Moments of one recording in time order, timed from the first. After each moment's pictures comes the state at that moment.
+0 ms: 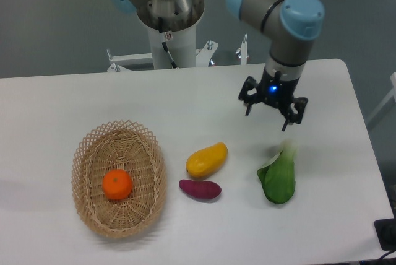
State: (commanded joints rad) arm 2.63 -1.79 -1.77 -1.02 1.38 1.05
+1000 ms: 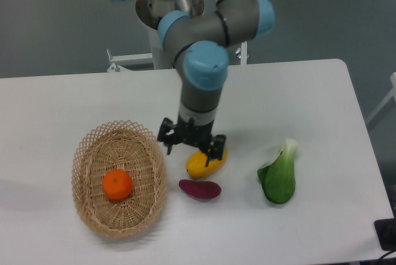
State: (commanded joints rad) arm 2.28 -1.92 -1.66 -0.97 1.39 0.59
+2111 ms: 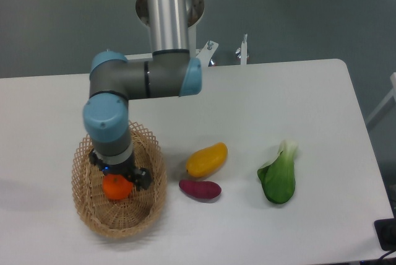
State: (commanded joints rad) arm 2.02 -2.08 -1.63 -0.96 1.54 0.53
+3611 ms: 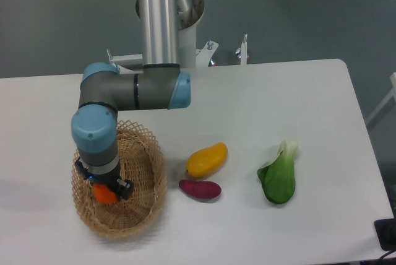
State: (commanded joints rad) arm 2.05 -2.07 -1.59 -0.93 1.40 0.54
